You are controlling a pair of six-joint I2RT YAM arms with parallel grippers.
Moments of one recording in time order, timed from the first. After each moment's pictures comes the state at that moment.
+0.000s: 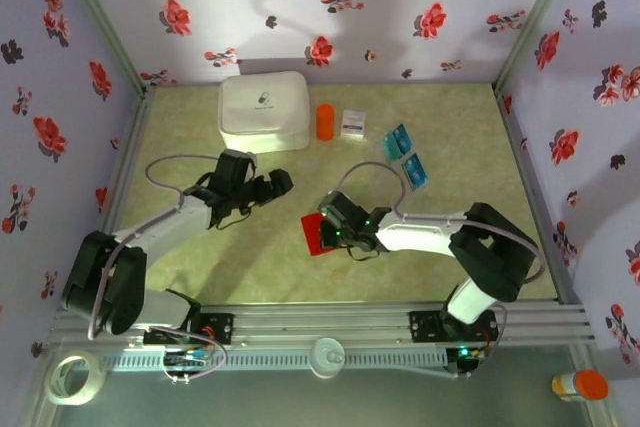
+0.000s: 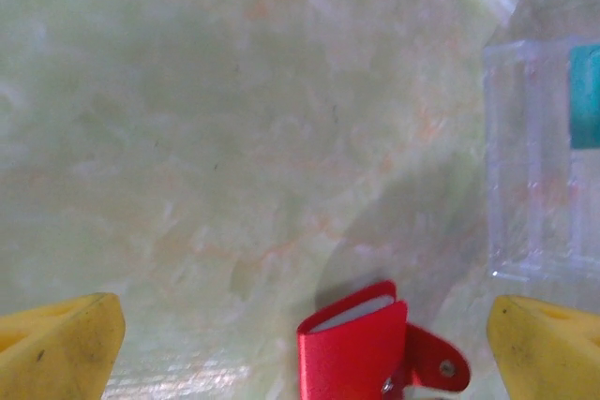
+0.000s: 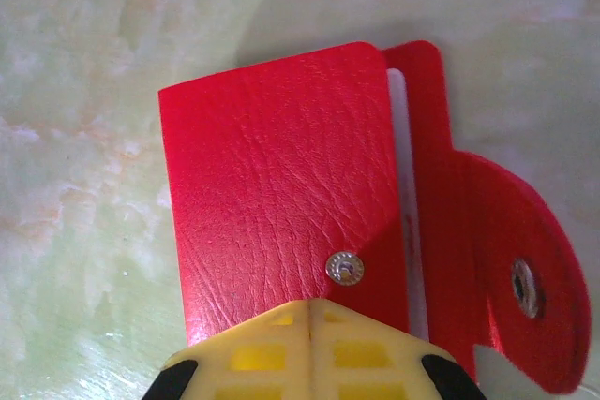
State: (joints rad) left arm -0.49 1.36 0.75 -0.20 0.22 -0.82; right arm 0.96 1.59 0.78 -0.18 0.00 0.81
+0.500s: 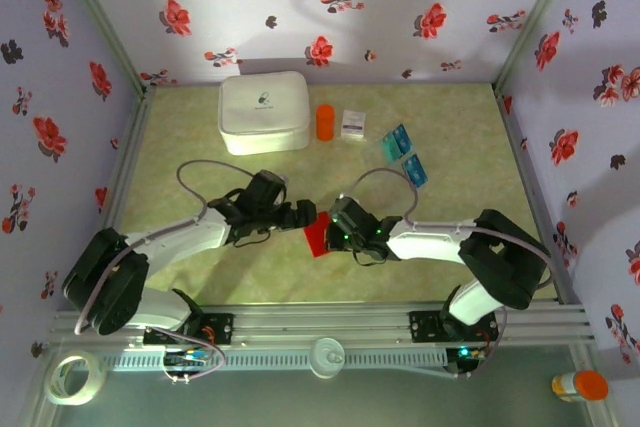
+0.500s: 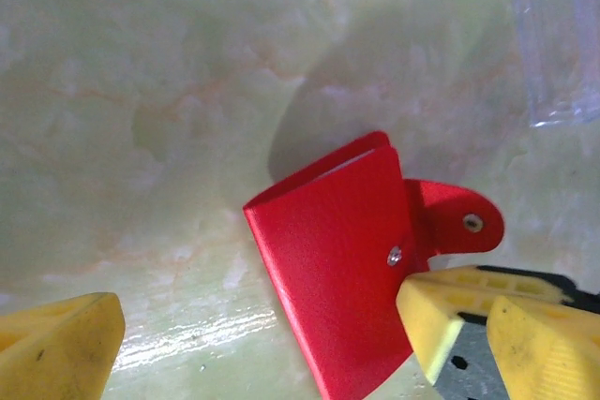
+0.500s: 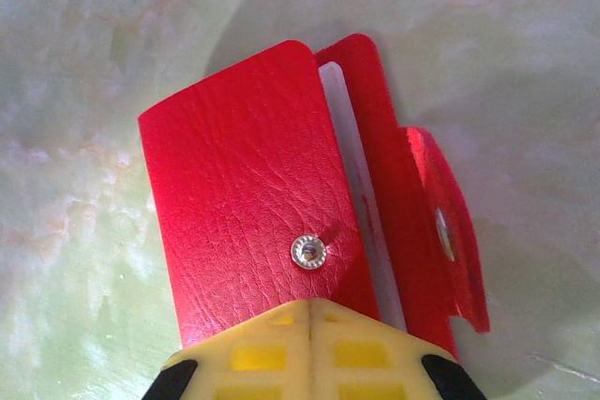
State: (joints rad) left arm -0.77 1.38 0.73 -0.26 0.10 -0.80; right arm 0.95 1.53 0.66 -0.05 0.02 0.89
